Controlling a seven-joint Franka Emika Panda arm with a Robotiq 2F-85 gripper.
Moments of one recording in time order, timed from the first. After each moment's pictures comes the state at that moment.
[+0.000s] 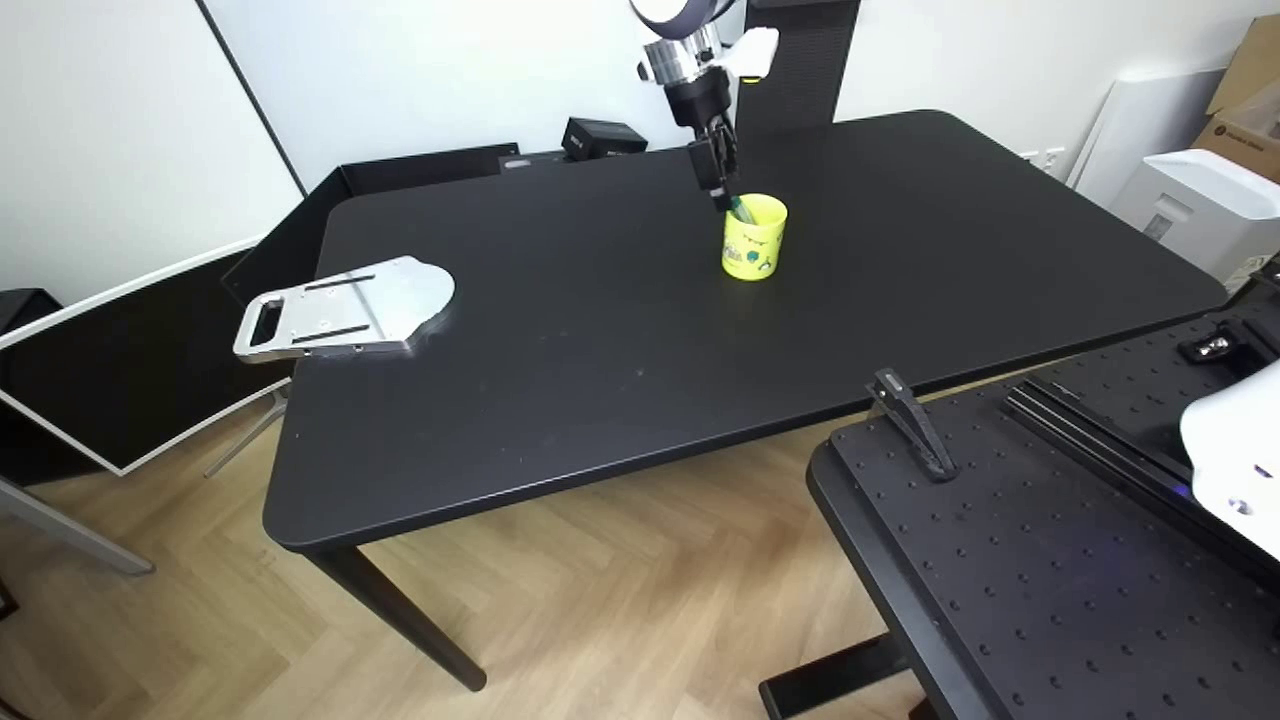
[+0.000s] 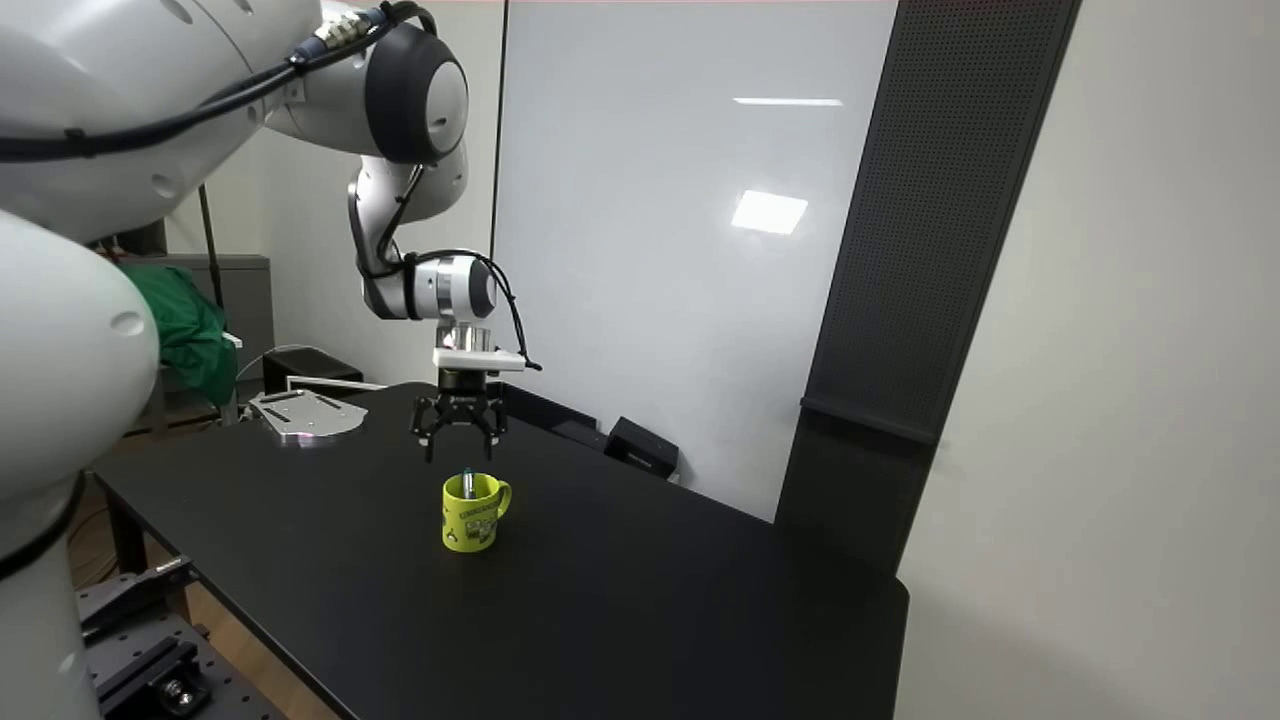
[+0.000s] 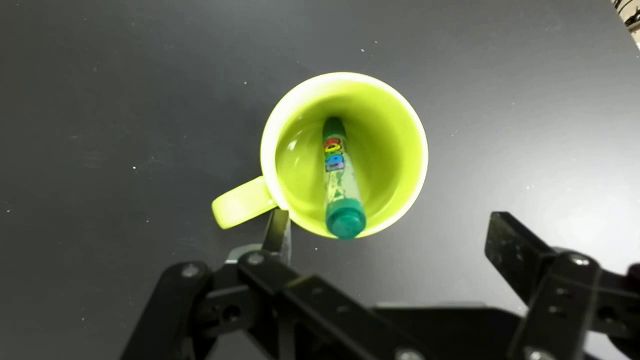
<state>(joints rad) 0.30 0.85 0.17 -1.54 -0.29 1.99 -0.40</state>
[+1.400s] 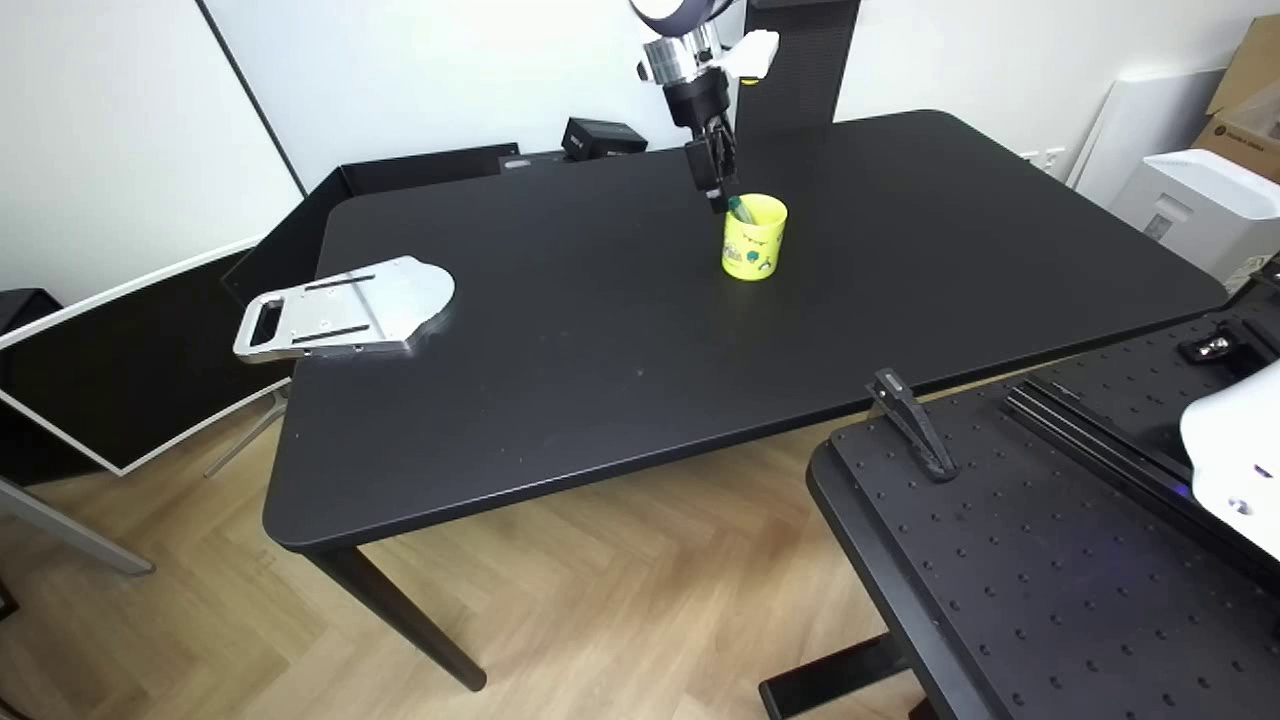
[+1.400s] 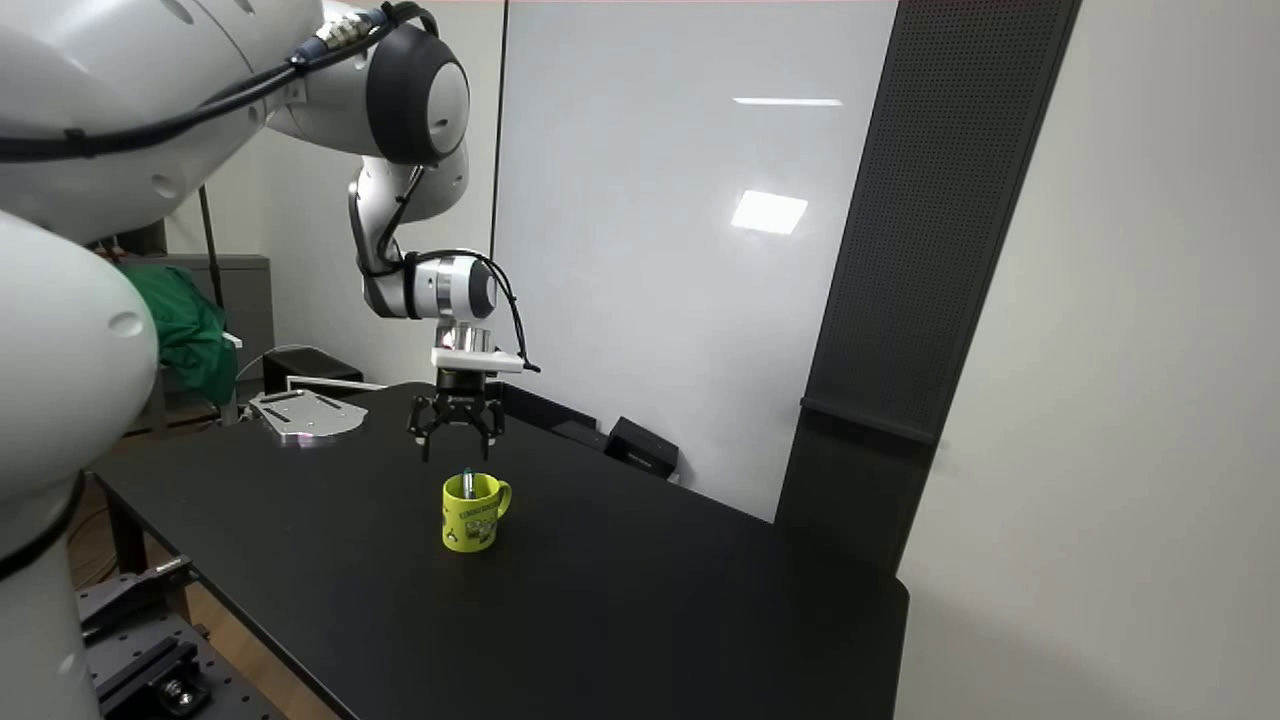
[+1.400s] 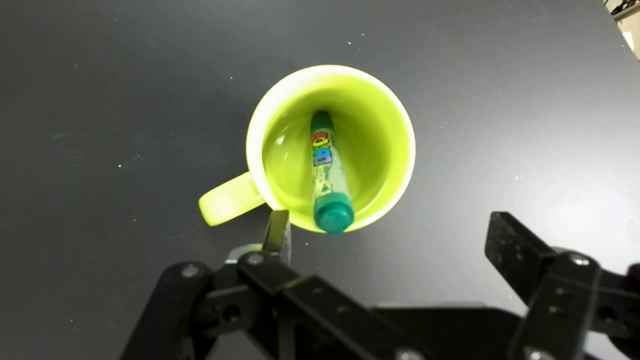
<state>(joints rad) 0.29 0.85 0.18 -1.54 -0.27 1.99 -0.40</state>
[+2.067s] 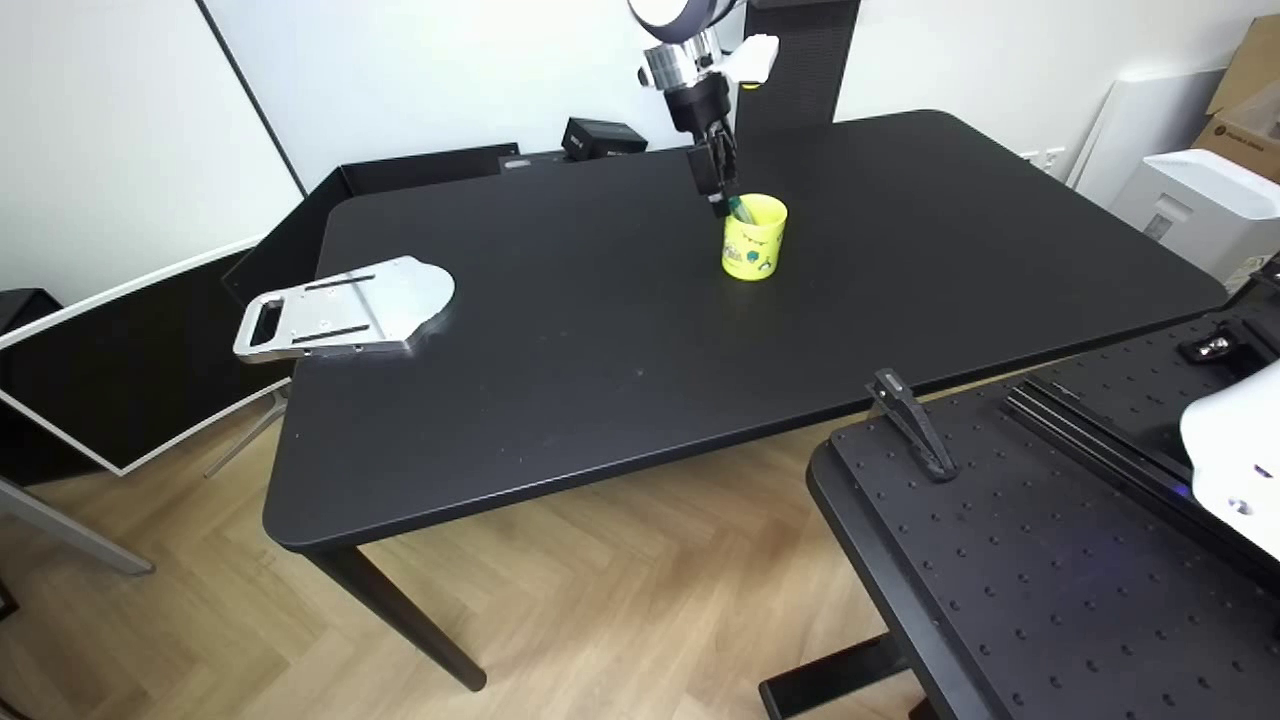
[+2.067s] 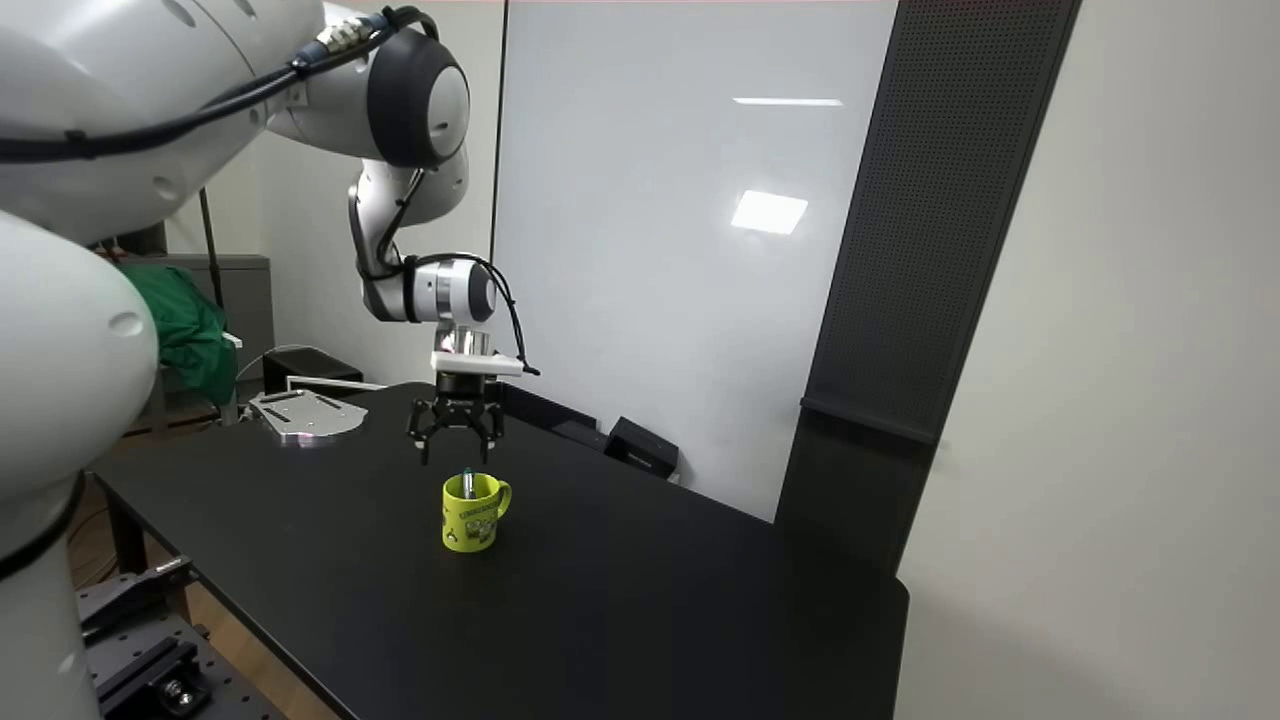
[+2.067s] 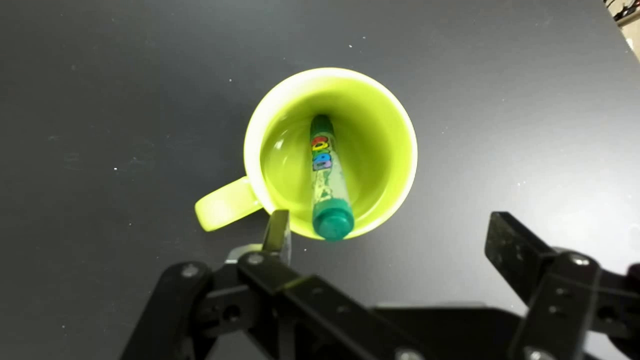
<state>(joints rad) 0.29 0.85 0.18 -1.54 -0.28 1.99 -0.40</state>
